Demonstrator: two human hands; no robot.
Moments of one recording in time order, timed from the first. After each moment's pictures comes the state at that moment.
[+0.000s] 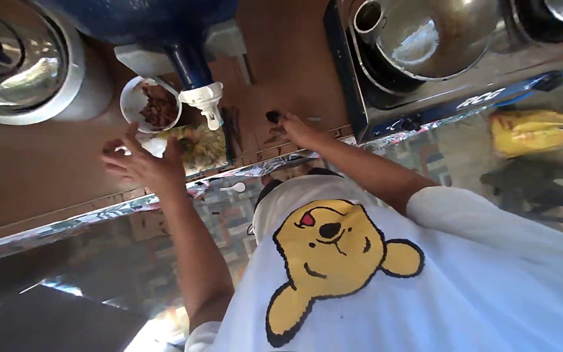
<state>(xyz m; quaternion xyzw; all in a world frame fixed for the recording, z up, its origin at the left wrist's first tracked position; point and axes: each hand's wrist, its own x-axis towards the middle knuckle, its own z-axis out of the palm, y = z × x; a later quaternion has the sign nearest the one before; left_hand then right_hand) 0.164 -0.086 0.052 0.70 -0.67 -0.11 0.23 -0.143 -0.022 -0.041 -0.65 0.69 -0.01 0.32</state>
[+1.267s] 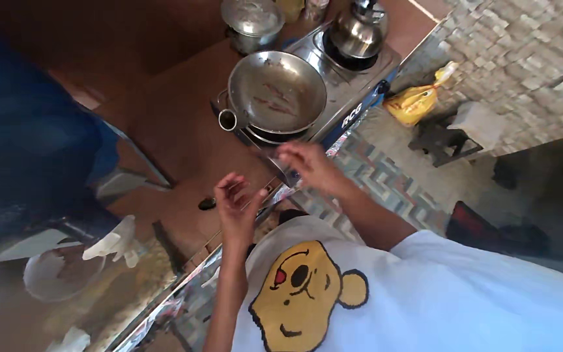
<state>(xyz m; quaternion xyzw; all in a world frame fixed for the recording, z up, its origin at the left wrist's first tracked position) -0.066 0.003 0.070 0.26 -0.66 -0.62 0.32 -0.239 0.114 0.143 -0.46 0.78 -0.39 0.17</state>
